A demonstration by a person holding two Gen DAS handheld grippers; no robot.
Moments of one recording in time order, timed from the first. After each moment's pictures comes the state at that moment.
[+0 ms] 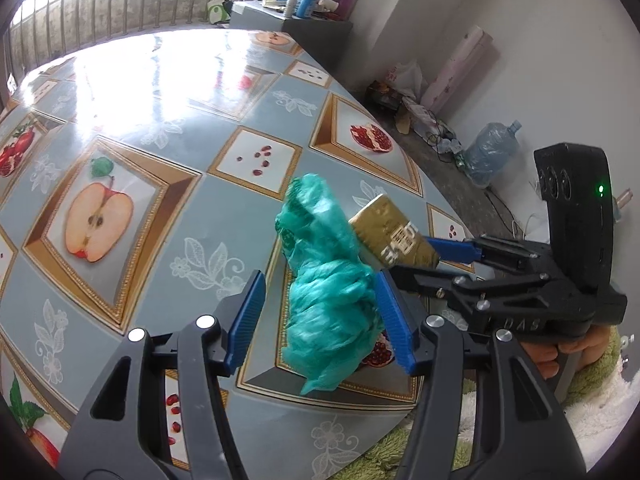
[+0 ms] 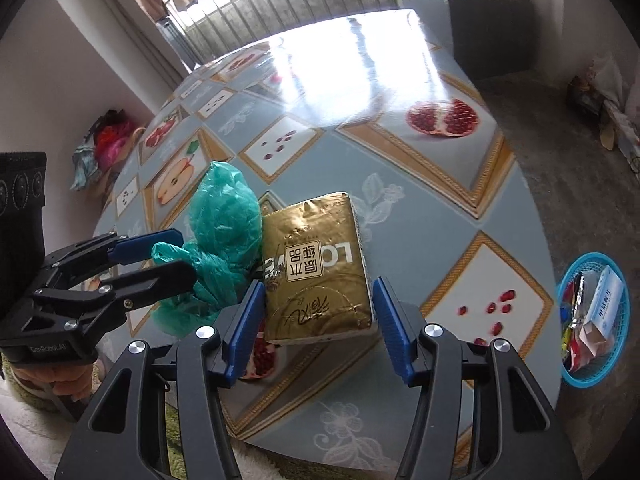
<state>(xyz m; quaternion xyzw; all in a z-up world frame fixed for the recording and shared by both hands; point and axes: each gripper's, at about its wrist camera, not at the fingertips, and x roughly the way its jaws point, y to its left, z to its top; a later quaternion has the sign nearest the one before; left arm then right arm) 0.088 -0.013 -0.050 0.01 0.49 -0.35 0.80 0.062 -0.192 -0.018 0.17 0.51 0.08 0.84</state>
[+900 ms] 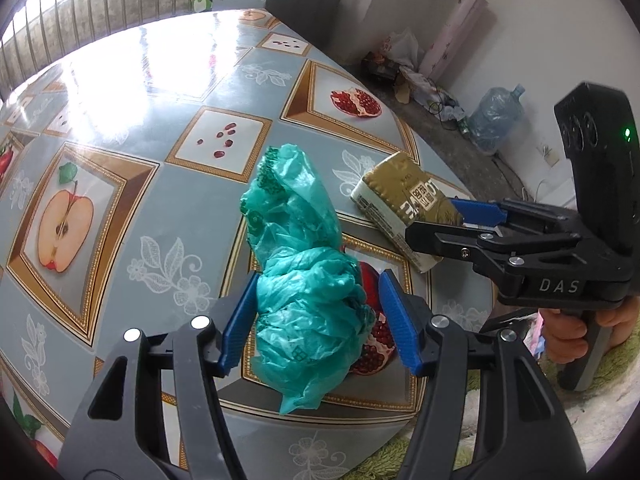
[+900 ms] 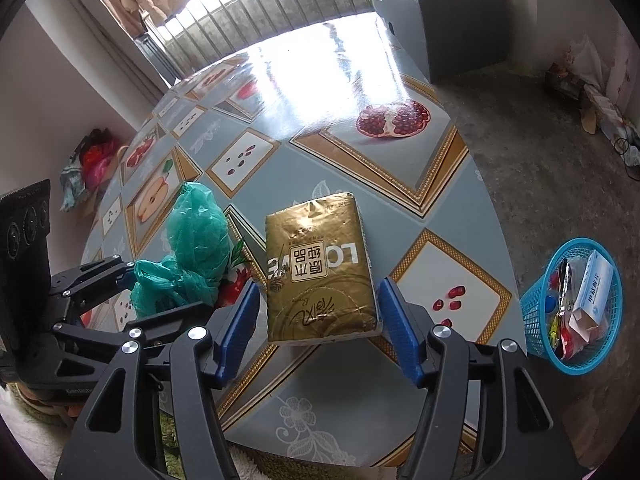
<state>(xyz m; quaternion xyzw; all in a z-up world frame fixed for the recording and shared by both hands) 0.083 -0.053 -0.068 0.07 0.51 -0.35 0.78 0.059 -0.214 -0.019 0.18 0.51 0.05 0.84</state>
